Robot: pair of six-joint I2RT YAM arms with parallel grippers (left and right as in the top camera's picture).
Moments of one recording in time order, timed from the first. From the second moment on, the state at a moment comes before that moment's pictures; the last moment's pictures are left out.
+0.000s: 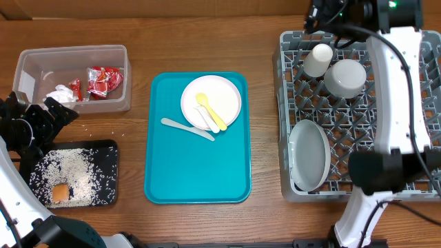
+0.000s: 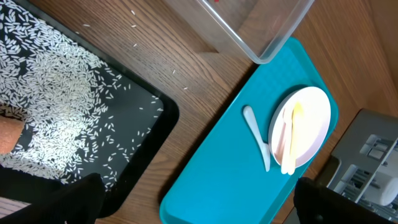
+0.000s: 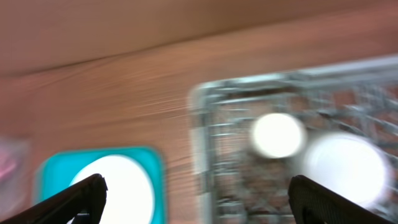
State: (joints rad) left arm 0.71 1.55 1.56 -1.38 0.46 -0.10; right arm 0.09 2.04 2.44 -1.31 -0.12 0.25
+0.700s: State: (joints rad) left arm 0.71 1.55 1.56 -1.38 0.46 -0.10; right arm 0.49 2.17 2.11 -1.23 -0.21 0.12
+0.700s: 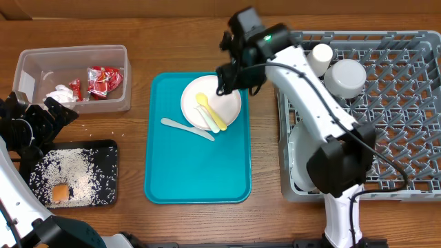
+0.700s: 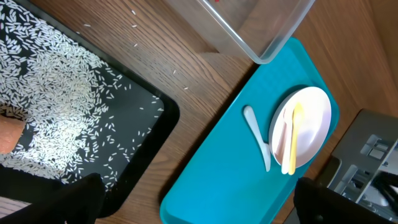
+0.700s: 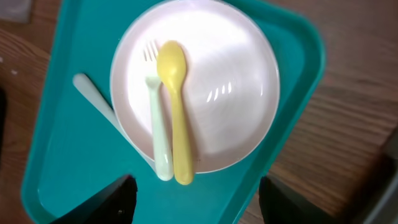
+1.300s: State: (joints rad) left arm 0.71 1.55 1.56 -1.38 0.46 -0.10; right arm 0.62 2.17 1.83 -1.00 -0.20 0.14
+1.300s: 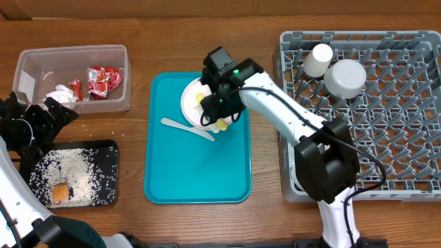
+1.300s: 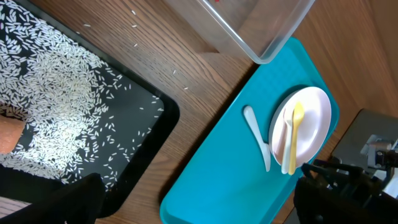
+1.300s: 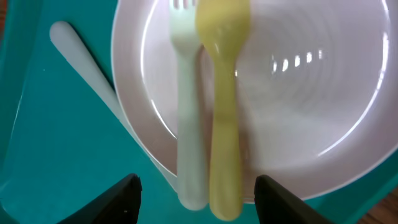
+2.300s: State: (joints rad) left arm 0.71 1.55 1.56 -1.38 0.46 -0.10; right arm 0.62 2.18 1.77 -0.89 -0.15 0.17
